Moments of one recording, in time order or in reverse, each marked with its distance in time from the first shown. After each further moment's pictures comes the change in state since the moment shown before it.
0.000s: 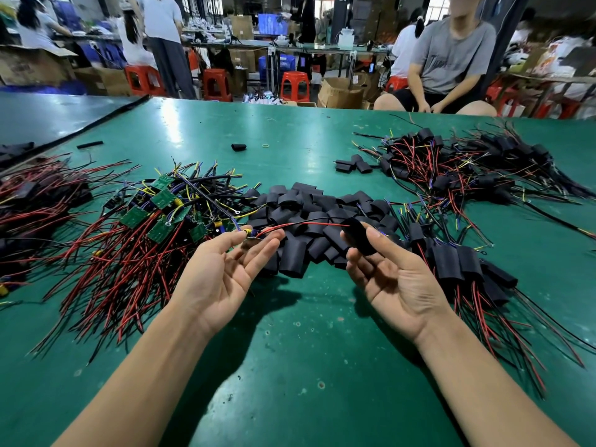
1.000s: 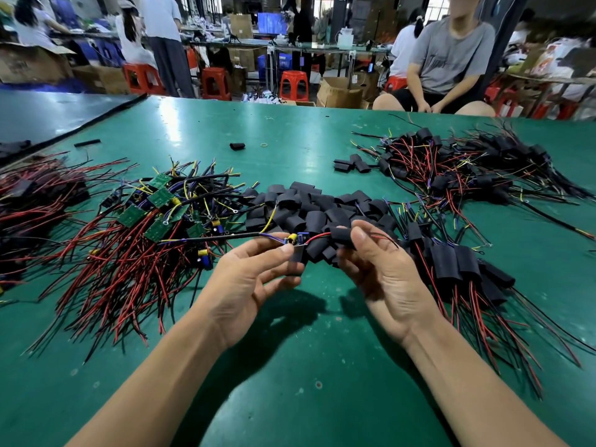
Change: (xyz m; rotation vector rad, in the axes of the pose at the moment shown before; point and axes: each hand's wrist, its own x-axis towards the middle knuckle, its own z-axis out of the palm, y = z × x) left_hand -0.001 -0.029 -0.002 0.345 -0.128 0.047; right_hand 0.000 0.011 0.009 -0.093 -0.009 -0.187
